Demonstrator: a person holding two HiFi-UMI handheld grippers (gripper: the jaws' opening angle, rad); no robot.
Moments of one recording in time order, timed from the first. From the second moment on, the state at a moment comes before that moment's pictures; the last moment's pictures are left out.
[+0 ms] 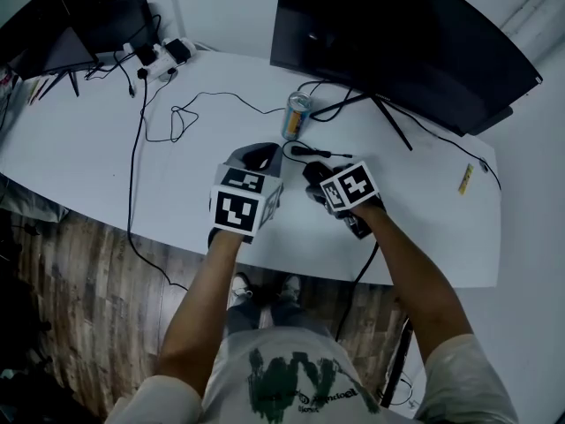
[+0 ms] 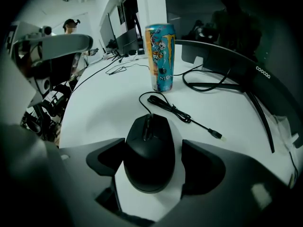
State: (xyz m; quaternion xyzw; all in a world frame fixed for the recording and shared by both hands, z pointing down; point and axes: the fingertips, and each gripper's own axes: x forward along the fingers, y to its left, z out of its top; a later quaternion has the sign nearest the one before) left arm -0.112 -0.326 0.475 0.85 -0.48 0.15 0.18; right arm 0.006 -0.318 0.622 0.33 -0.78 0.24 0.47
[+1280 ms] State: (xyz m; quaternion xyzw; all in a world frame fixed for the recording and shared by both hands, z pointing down) left arm -0.097 -0.323 0.442 0.85 -0.48 0.16 0.17; right arm 0.021 -0.333 0.516 0.43 -0.82 0.21 0.29
